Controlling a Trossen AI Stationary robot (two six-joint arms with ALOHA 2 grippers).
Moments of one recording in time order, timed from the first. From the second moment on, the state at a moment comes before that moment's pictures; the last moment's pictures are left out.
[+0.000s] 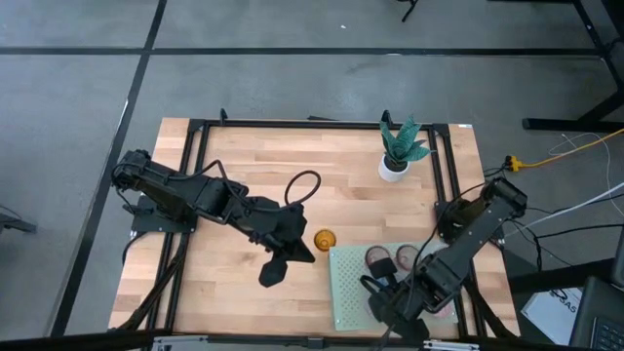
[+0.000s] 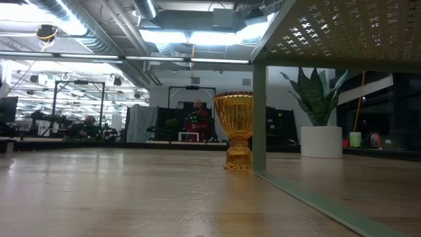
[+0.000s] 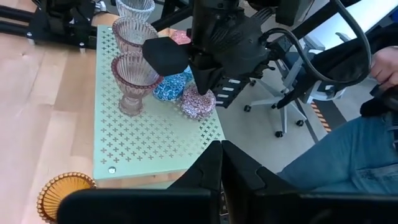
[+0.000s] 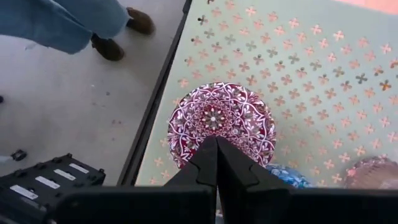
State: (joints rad) left arm -0.37 1.57 1.69 -0.61 0.03 -0.45; right arm 0.79 1.77 1.66 -1.12 0.02 0.39
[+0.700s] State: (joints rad) left arm -0.38 1.57 1.69 -0.63 0.03 -0.47; right arm 0.72 1.74 1.69 -1.05 0.05 0.36
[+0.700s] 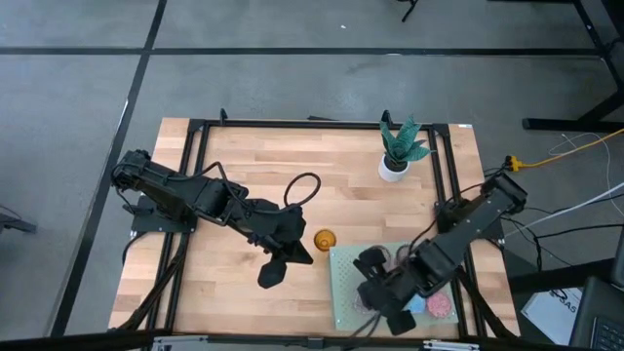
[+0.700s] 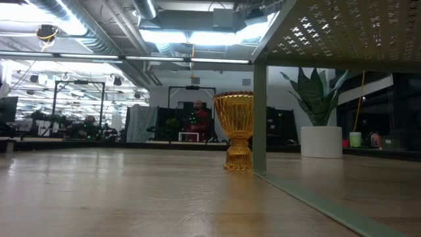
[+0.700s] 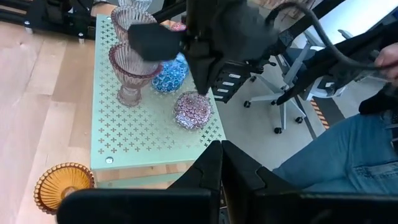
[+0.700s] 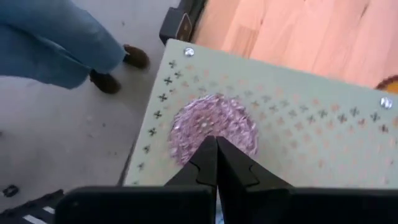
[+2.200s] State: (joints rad) left arm -0.36 1.57 1.69 -0.71 0.02 -0.46; right arm 0.85 1.66 1.66 -1.11 0.05 0.56
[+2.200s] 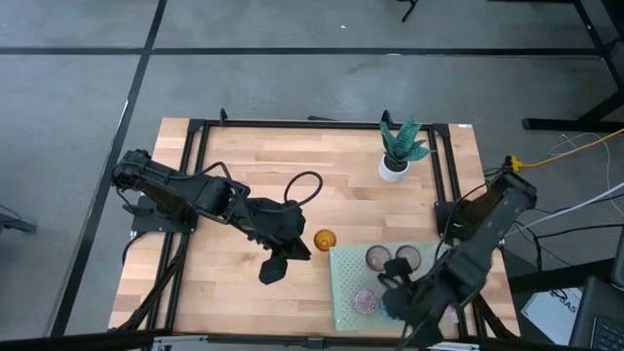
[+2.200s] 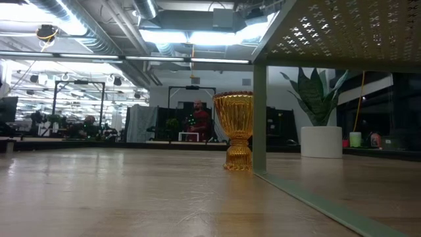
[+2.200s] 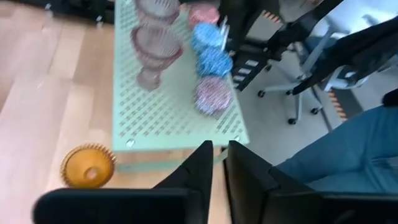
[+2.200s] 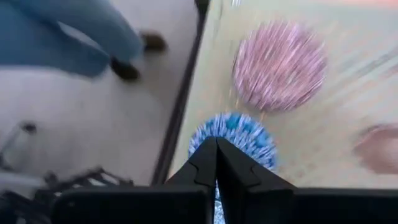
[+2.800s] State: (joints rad) left arm -0.32 1.62 1.64 -0.97 0.02 0.10; right arm 0.86 1.49 1.93 -1.10 0.37 0.65
